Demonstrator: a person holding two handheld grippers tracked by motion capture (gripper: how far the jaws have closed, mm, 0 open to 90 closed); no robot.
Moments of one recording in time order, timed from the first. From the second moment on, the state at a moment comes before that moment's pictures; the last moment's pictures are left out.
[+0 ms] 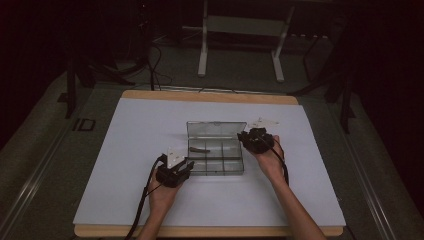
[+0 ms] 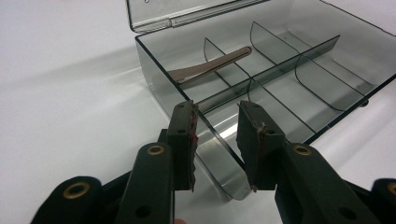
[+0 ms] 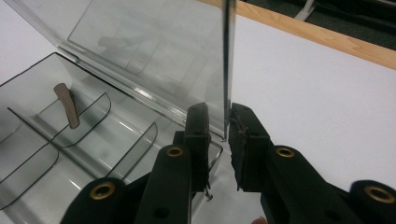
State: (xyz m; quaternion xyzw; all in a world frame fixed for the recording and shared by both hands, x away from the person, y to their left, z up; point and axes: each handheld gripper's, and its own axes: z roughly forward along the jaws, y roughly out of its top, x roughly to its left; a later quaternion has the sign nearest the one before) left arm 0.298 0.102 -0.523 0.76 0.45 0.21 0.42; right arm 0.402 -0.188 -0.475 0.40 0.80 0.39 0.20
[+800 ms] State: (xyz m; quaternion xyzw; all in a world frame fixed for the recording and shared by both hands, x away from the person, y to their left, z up) left arm 0.299 0.105 -0.511 0.76 0.45 0.20 0.43; right arm 0.391 -0.190 -0.474 0.39 0.80 0.40 0.21
